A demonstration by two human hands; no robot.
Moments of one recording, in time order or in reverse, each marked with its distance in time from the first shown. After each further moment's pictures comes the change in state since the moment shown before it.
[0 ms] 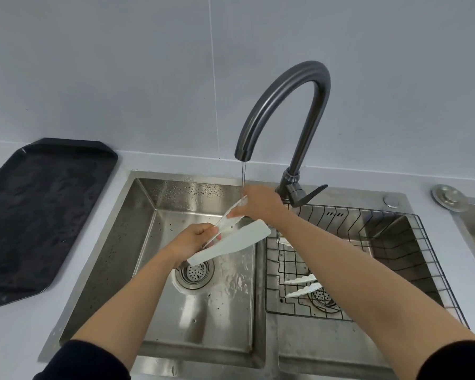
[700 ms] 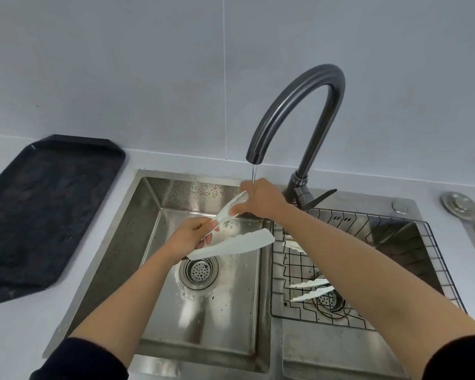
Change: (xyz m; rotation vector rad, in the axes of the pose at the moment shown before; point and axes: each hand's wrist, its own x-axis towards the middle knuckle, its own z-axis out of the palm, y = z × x) left_hand 0.006 -0.005 -0.017 0.016 0.136 0.080; right_hand 0.010 -0.014 -0.006 0.044 0.003 -0.122
